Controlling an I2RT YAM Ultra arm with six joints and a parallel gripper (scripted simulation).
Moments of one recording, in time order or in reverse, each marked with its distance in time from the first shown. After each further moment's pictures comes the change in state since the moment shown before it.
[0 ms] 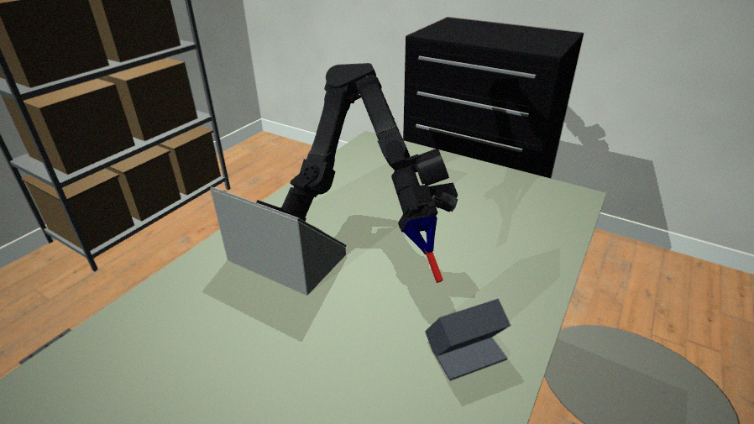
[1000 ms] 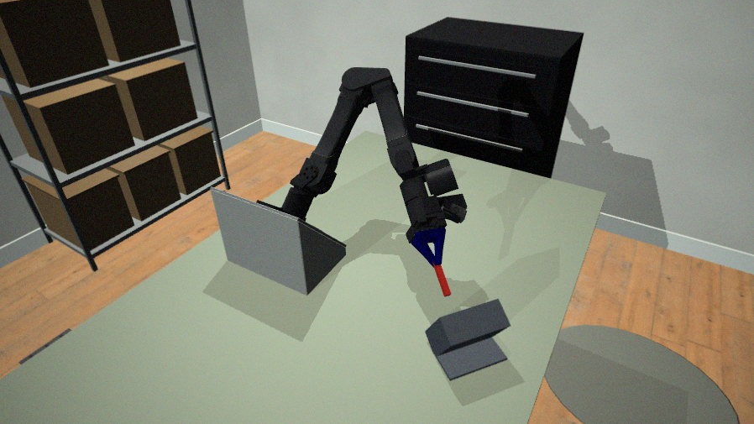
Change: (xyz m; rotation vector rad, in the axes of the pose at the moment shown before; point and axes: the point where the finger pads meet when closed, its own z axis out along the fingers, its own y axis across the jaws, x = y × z) arm -0.005 -0.009 0.034 -0.004 0.019 -0.004
